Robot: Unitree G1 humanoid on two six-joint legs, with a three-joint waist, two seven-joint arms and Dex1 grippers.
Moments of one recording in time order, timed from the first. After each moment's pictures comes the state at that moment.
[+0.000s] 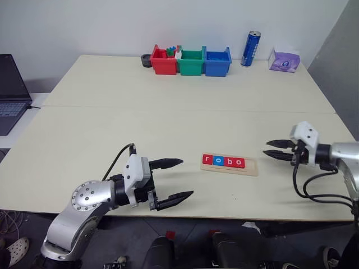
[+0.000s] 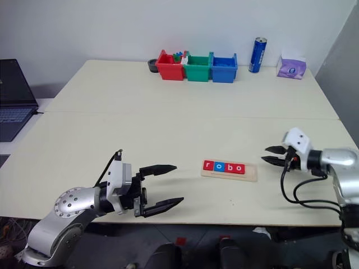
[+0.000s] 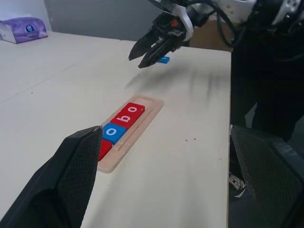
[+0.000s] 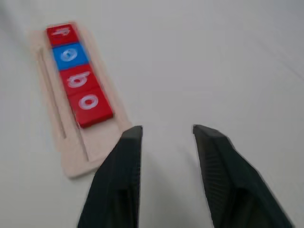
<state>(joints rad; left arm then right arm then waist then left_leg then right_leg) 0.00 0.63 -0.03 -0.53 -0.55 0.30 -0.95 -0.29 -0.80 -0.21 0.06 0.28 0.42 1.01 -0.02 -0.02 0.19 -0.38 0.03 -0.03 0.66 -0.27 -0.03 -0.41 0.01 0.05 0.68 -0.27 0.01</state>
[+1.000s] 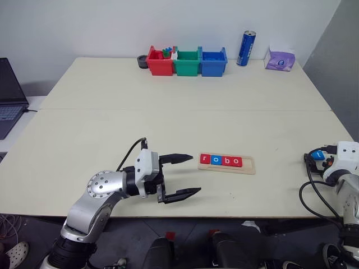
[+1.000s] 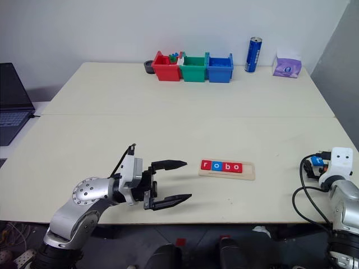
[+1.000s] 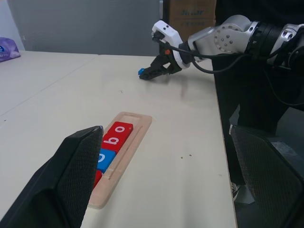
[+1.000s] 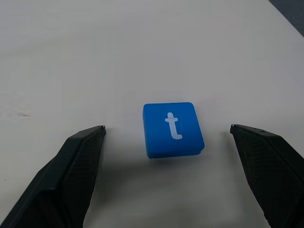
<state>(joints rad) -0.13 0.58 -0.10 -0.39 -0.52 0.24 -1.03 -0.21 -0.57 -0.46 0.17 0.19 0.55 0.31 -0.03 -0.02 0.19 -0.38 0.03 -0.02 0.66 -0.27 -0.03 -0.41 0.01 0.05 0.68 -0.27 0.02</state>
